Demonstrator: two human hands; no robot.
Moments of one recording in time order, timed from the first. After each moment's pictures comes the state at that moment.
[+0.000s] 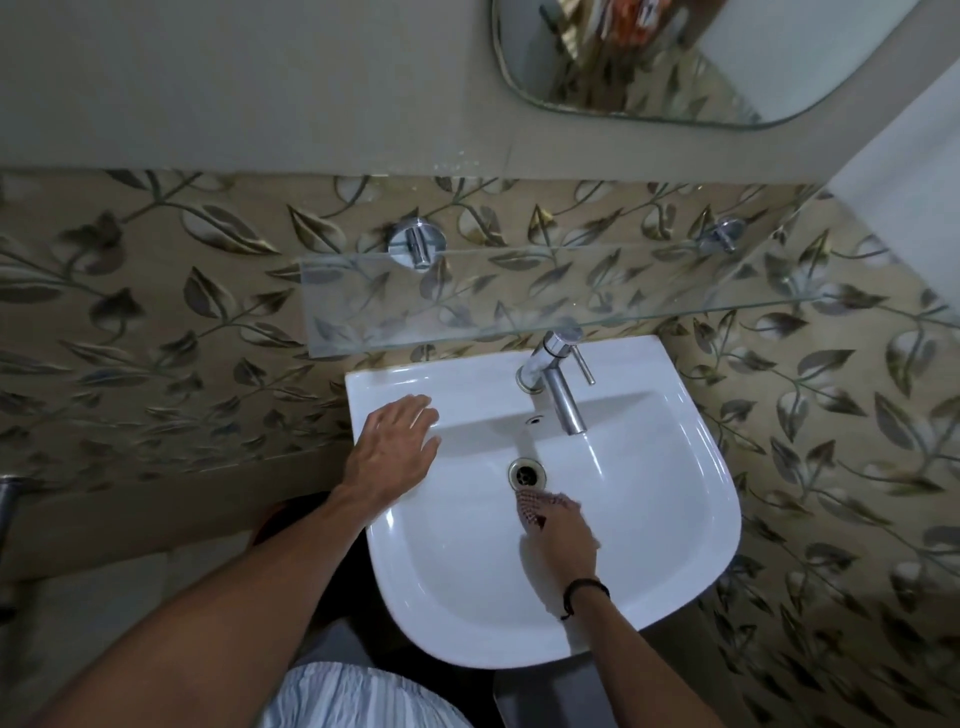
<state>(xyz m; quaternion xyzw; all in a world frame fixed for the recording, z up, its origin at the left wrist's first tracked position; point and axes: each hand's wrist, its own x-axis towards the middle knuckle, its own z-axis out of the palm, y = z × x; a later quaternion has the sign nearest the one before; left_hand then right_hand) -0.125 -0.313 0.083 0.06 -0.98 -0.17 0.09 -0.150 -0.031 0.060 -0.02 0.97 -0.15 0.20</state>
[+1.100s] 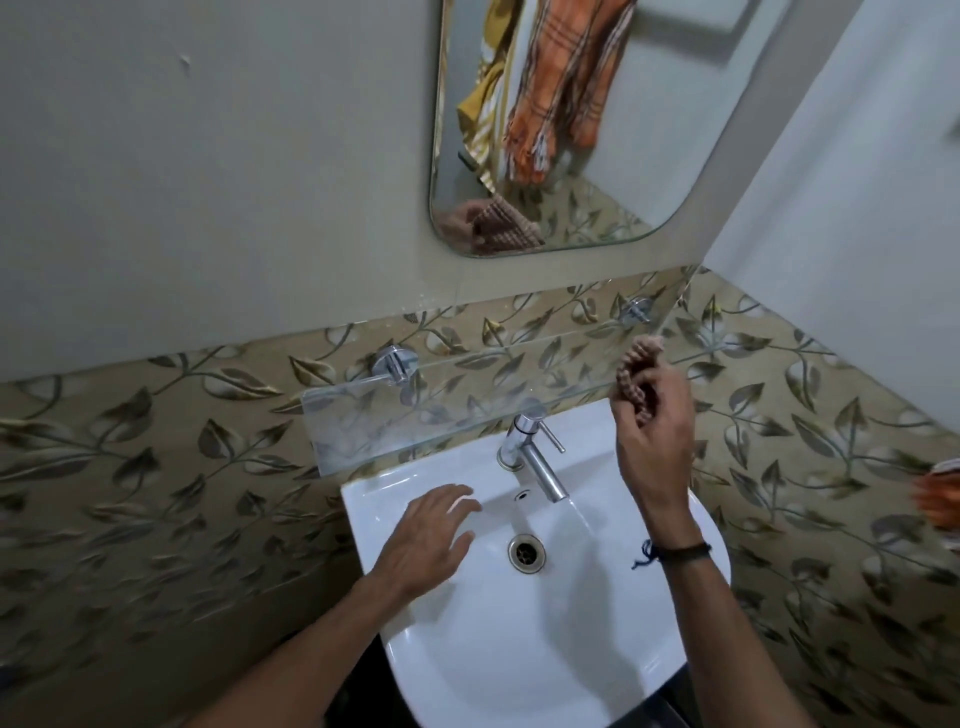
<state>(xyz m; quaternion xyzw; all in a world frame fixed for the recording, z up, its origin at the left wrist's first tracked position) -0.127 -0.295 0.142 -0.13 -0.95 -0.25 0.12 -0.201 -0.063 0.338 -0.10 0.85 -0.42 -0.29</state>
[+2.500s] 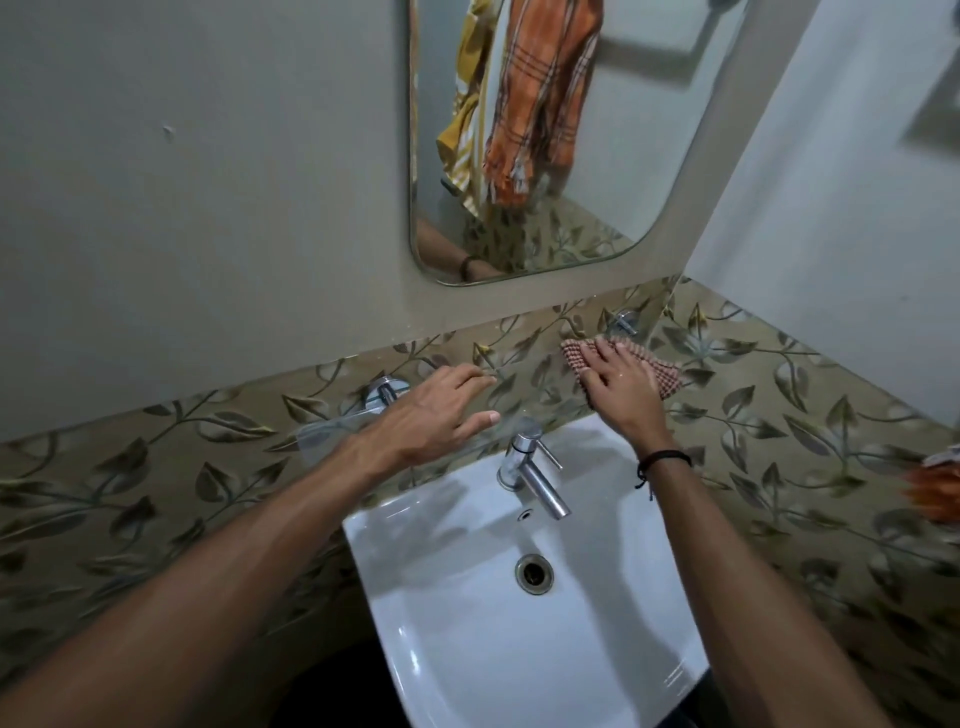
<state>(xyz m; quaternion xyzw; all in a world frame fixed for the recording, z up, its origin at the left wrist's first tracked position) -0.224 -0.326 0.333 -0.22 -0.96 -0.16 0.10 -0.323 -0.045 0.315 -0.11 0.98 -0.15 -0.10</state>
